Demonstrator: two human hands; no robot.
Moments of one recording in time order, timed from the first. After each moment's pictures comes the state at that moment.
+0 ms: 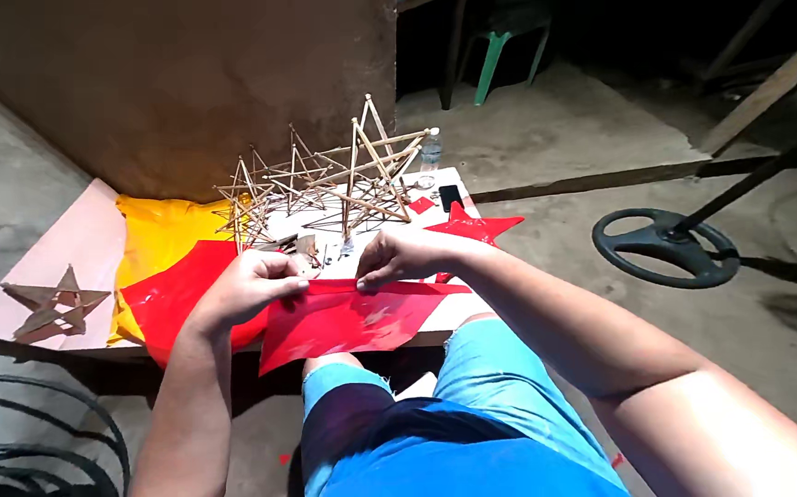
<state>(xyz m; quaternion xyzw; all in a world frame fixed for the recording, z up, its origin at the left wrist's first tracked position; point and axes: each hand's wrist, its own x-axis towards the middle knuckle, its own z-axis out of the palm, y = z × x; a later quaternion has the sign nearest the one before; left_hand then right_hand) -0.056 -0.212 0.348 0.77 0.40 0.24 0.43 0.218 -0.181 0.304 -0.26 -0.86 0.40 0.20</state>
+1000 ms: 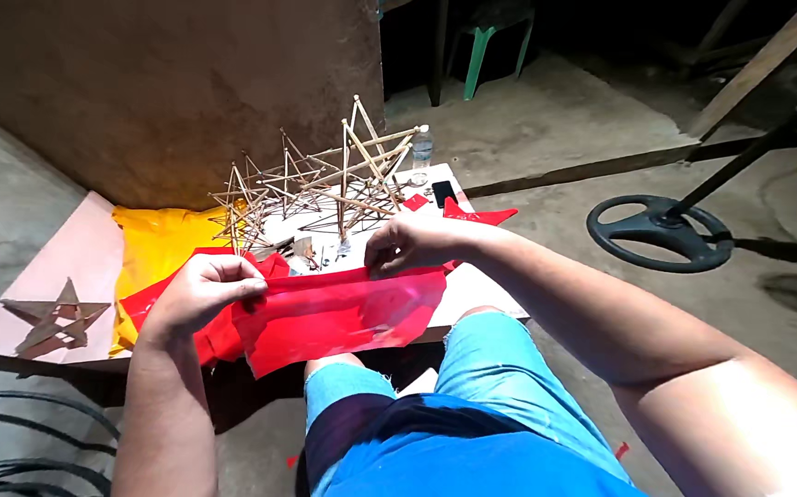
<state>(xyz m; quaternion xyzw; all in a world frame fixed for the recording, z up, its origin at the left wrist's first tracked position) -0.095 -0.210 0.360 0.76 0.39 0.29 0.43 0.247 -0.182 0.314 -0.27 -0.87 0.35 0.21</state>
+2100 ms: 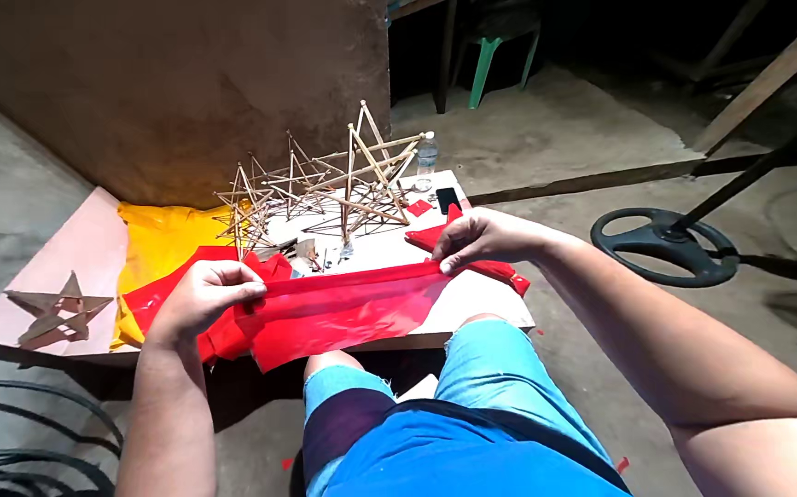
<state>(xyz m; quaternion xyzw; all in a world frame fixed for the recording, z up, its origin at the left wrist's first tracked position) -0.105 -0.213 0.347 0.74 0.42 0.31 0.42 0.327 -0.192 0.280 -0.34 -0.74 0.50 0.30</state>
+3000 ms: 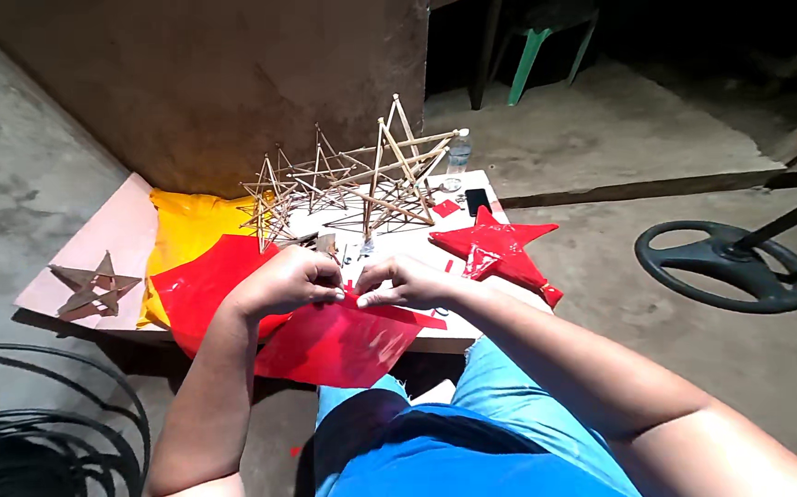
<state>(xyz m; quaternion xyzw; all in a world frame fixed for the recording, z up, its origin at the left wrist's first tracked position) -0.048 -0.201 0.357 0.90 0.34 0.07 0.26 0.189 -0.188 0.262 -0.23 -0.85 0.38 0.28</state>
